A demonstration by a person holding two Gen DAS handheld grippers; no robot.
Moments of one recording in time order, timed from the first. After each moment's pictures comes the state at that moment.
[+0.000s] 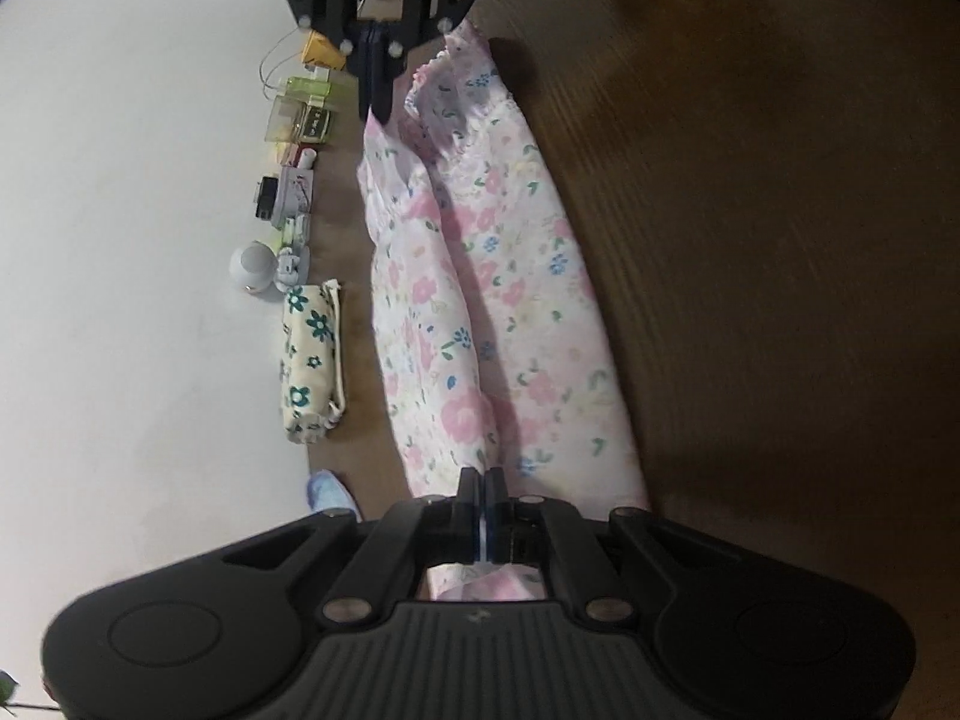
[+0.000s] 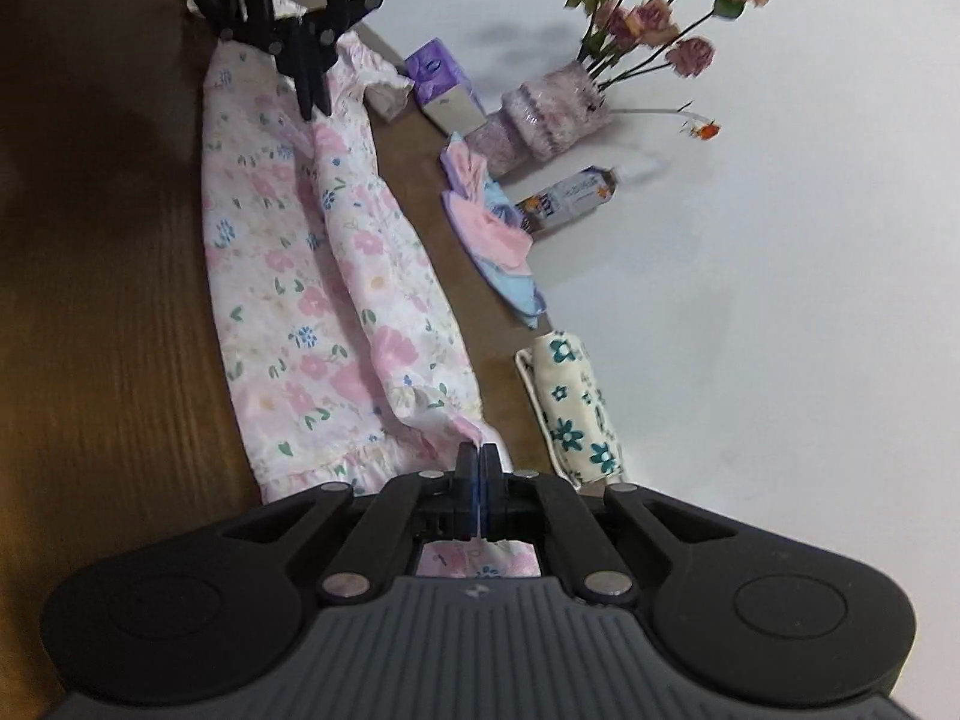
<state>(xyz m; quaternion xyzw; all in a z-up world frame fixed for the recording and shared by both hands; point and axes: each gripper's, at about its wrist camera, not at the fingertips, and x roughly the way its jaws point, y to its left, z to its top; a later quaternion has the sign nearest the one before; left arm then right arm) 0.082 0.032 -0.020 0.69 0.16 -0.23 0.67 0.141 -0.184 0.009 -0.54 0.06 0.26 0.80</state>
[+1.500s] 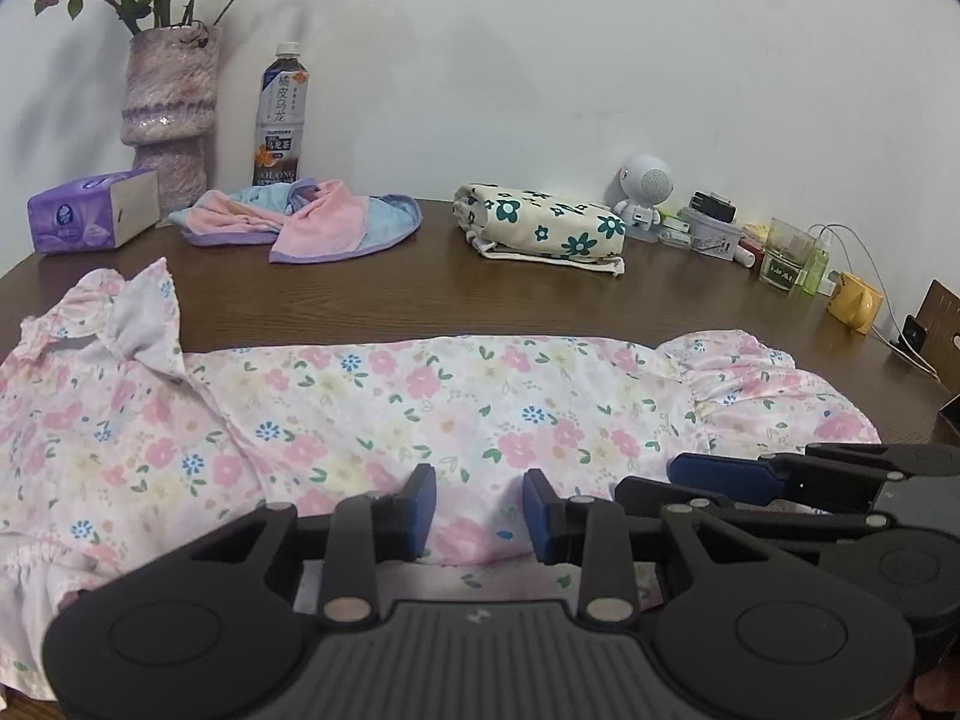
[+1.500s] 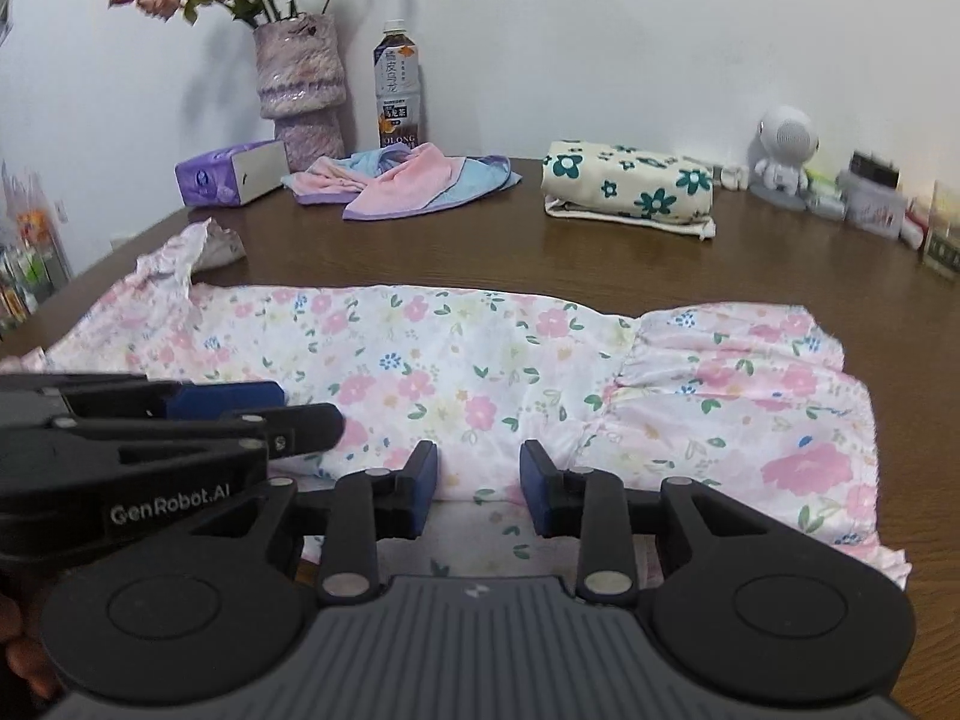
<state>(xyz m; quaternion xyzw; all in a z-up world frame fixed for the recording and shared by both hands) 0.142 0.043 0.007 -0.07 0.30 -0.02 0.95 0.179 -0.137 0.009 -0.05 0.32 0.19 0.93</state>
